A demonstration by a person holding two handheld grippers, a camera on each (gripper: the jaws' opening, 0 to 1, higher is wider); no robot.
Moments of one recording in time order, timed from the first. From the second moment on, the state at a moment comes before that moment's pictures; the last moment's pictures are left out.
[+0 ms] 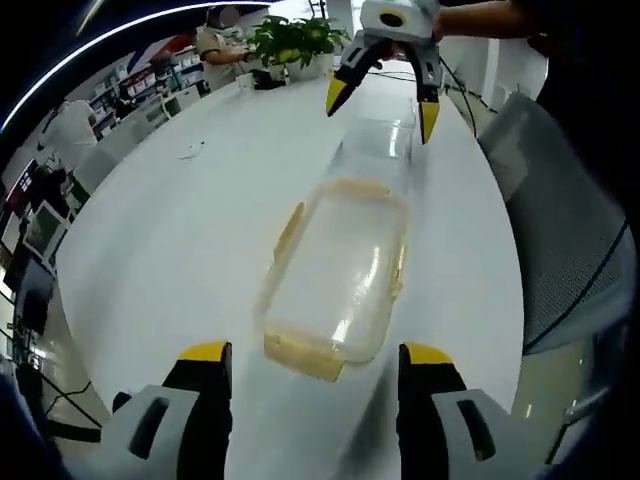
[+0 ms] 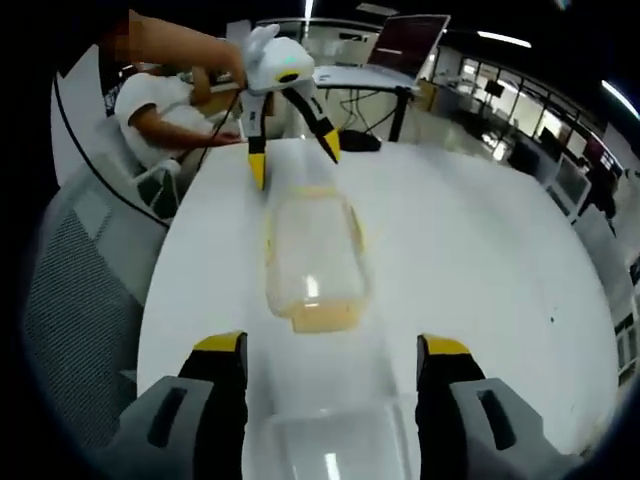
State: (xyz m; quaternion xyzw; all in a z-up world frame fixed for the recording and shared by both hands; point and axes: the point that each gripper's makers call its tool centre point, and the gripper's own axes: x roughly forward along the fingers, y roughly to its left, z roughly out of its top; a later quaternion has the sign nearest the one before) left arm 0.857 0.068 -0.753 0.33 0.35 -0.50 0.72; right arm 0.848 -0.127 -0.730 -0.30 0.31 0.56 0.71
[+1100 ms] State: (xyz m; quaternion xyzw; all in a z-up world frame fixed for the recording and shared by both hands) left arm 0.875 0.075 -0.780 0.40 0.37 -0.58 0.61; right arm 0.855 -0.099 -0.778 -0.34 0.34 0.59 0.65
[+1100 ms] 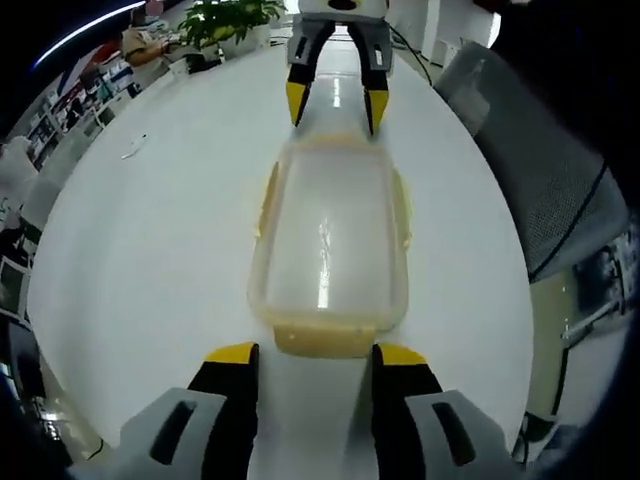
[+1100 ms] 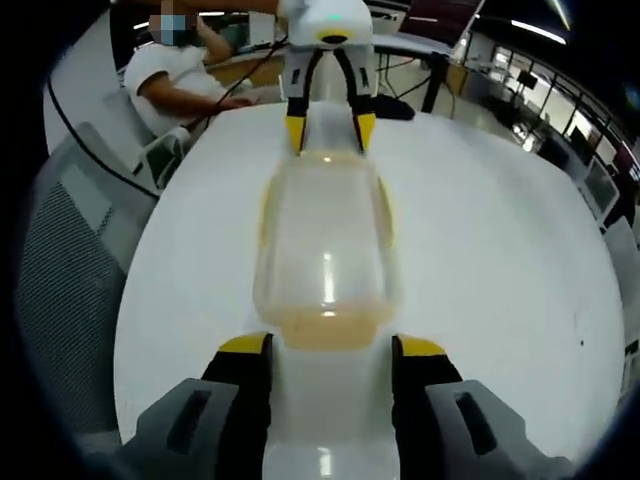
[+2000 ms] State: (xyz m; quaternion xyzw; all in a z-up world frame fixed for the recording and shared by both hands) left arm 0.866 0.063 -0.786 0.40 0.38 -0.59 0.59; right arm 0.851 -0.093 -0.792 -0.35 0.36 0.59 0.63
